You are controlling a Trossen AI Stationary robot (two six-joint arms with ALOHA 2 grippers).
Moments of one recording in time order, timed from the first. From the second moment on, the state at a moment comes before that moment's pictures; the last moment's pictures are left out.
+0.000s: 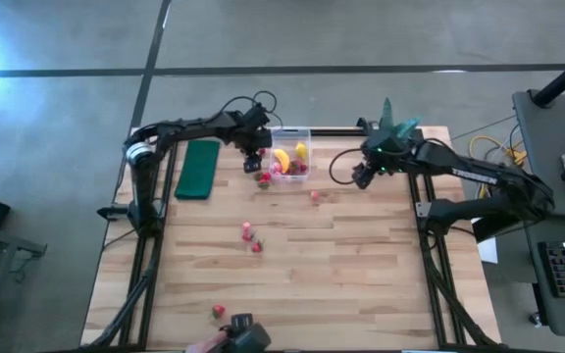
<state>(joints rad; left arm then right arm) 0.66 1.92 1.38 -0.64 0.04 0.56 -0.48 1.08 0.82 -0.66 0.15 0.25</state>
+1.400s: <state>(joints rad) 0.70 2.03 1.45 -0.58 0.02 0.59 -0.48 1.01 0.97 -0.53 0.32 -0.03</state>
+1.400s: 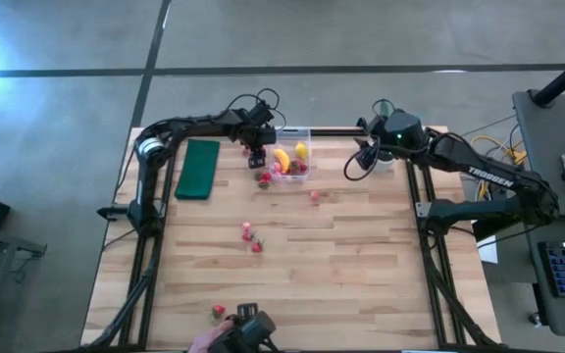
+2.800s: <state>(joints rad) 0.65 1.83 1.53 -0.62 0.01 0.58 -0.49 1.02 0.97 -0.54 0.37 -0.03</state>
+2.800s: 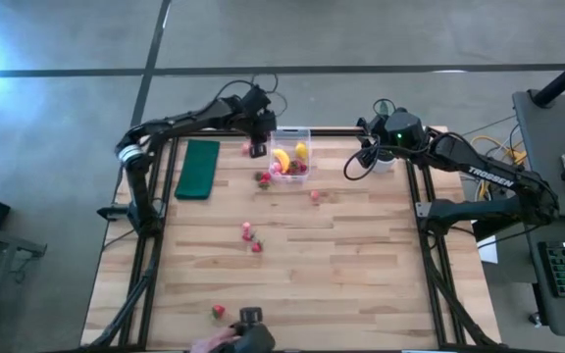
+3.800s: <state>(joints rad) 0.58 1.83 1.56 -0.71 -0.09 0.40 -0.48 1.21 0.96 -0.52 0.14 -0.14</state>
